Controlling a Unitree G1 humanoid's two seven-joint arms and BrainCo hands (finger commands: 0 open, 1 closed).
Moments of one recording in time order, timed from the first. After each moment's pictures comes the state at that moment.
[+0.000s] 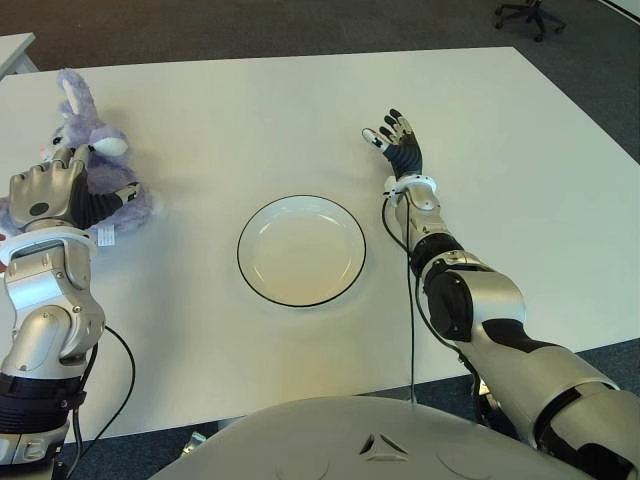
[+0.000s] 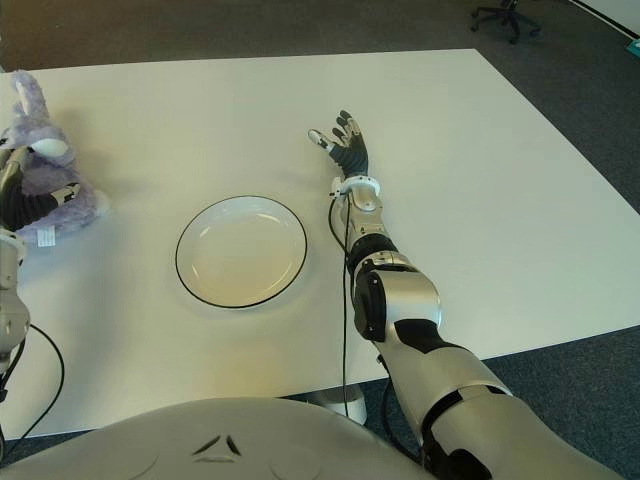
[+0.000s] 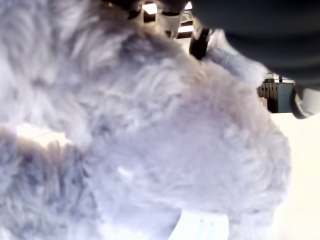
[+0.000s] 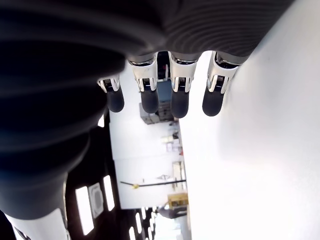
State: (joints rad) left arm 0.12 0.69 0.10 -0.32 1.08 0.55 -0.28; right arm -0.86 -0.04 -0.25 1.28 0.02 -0.41 0.00
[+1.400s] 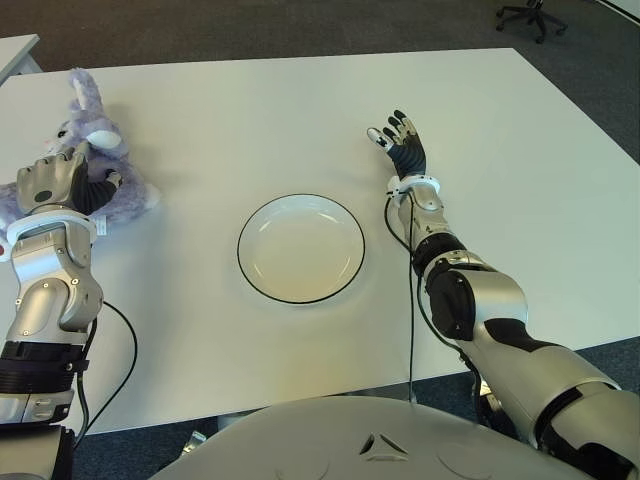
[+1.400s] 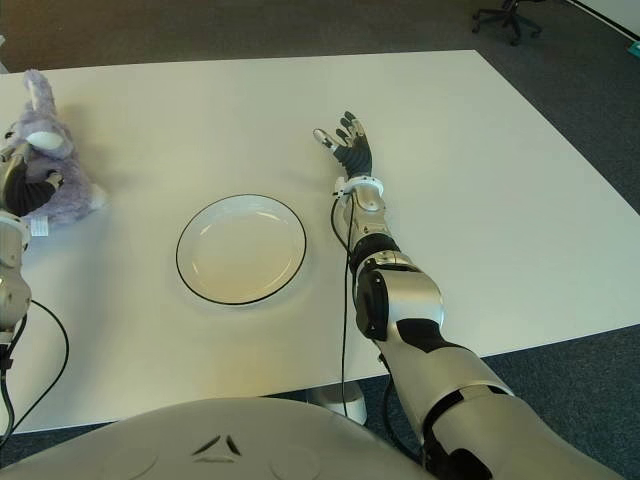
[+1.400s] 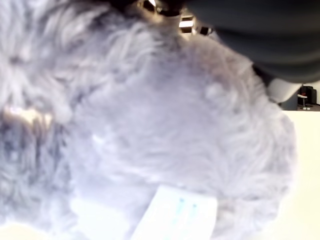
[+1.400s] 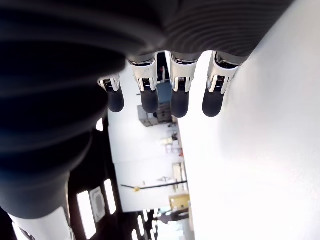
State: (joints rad) left arm -0.01 0.70 0.10 -0.07 0.98 0.46 -0.21; right arm -0.86 -0.05 -0.27 1.29 0.04 -0.40 0.02
